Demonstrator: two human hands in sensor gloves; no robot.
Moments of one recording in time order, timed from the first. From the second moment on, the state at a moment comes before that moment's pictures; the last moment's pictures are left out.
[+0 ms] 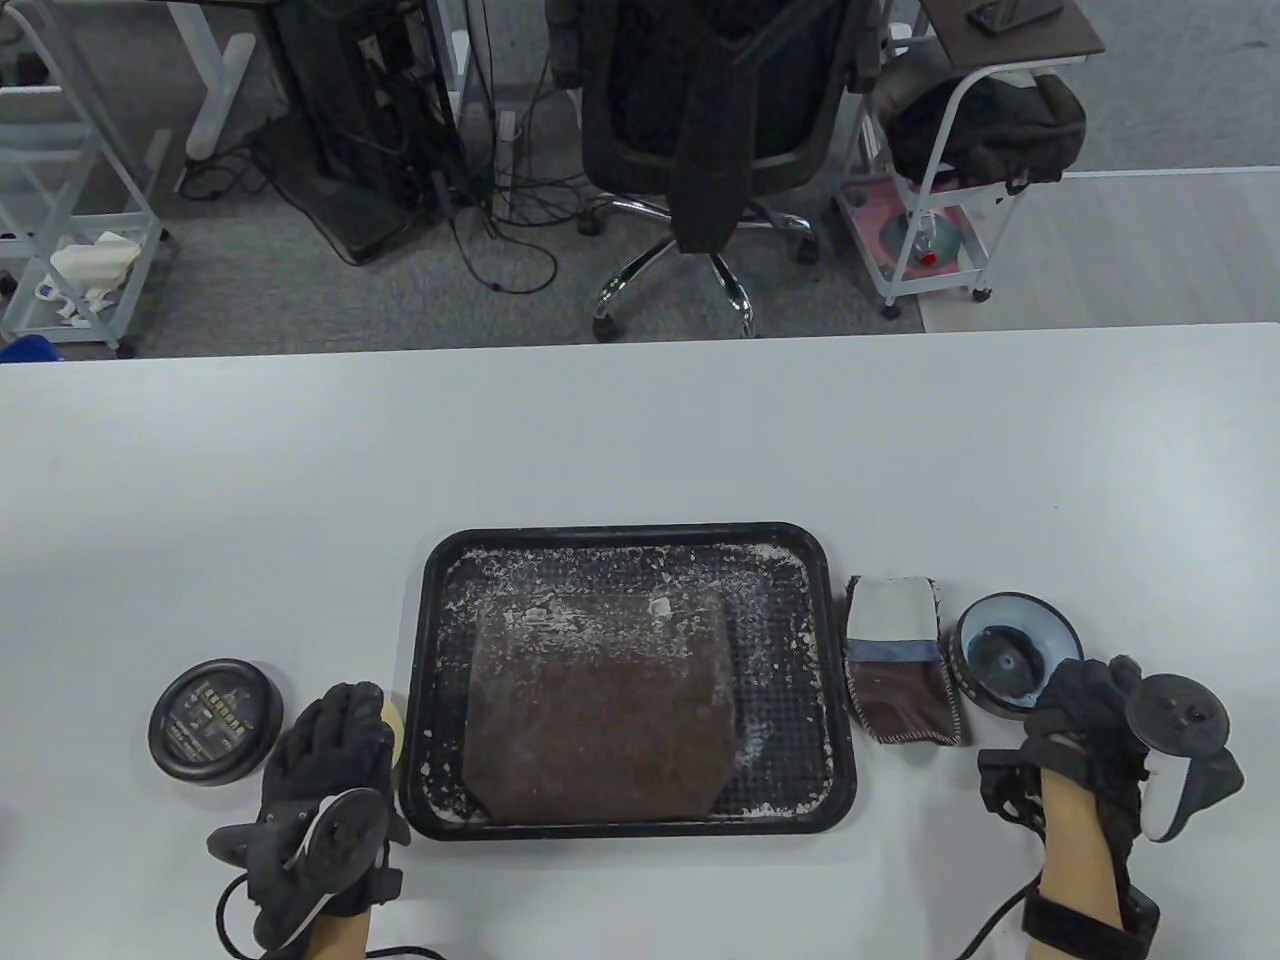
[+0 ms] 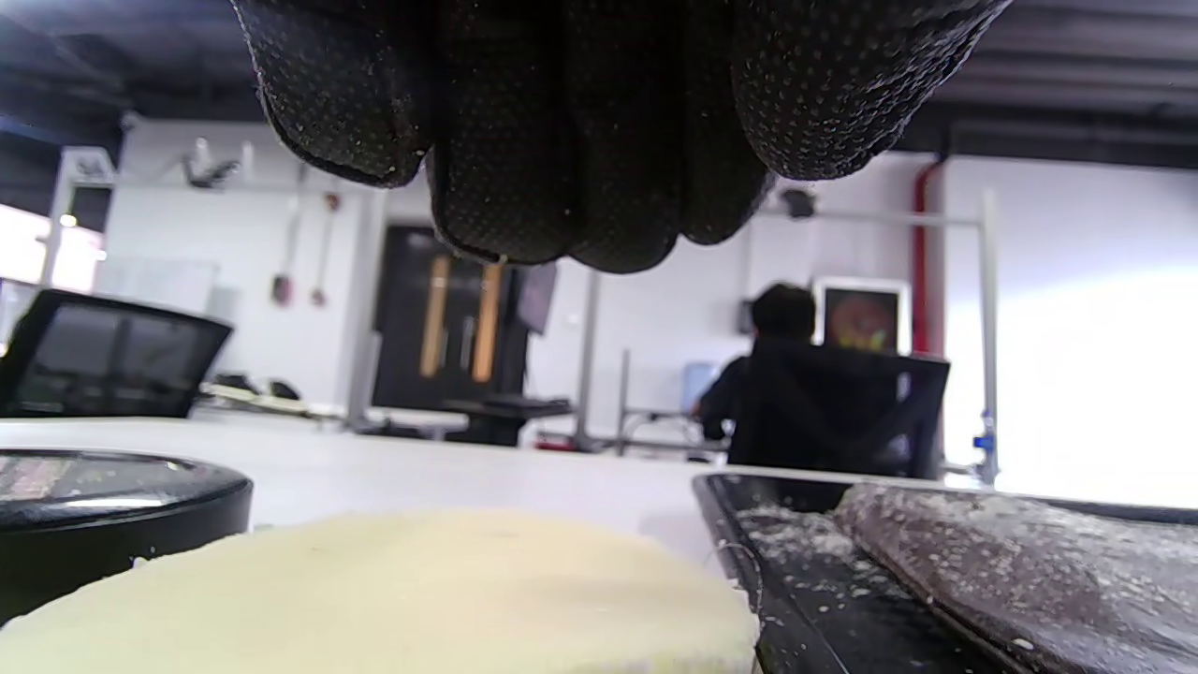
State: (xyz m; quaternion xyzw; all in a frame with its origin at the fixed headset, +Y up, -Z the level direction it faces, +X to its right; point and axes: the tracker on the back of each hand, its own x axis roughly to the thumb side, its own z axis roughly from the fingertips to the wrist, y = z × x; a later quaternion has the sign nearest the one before) left_hand -0.287 -0.737 -0.149 0.18 0.00 0.05 0.98; right_hand 0.370 -0.785 -0.179 -0.38 -0.10 0.82 0.40
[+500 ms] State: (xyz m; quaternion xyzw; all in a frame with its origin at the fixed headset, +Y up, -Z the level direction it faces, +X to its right) left_hand -0.306 -0.733 -0.147 0.21 0.03 0.06 0.98; right_hand 0.353 -0.740 -0.165 -0.25 -0.24 0.83 0.43
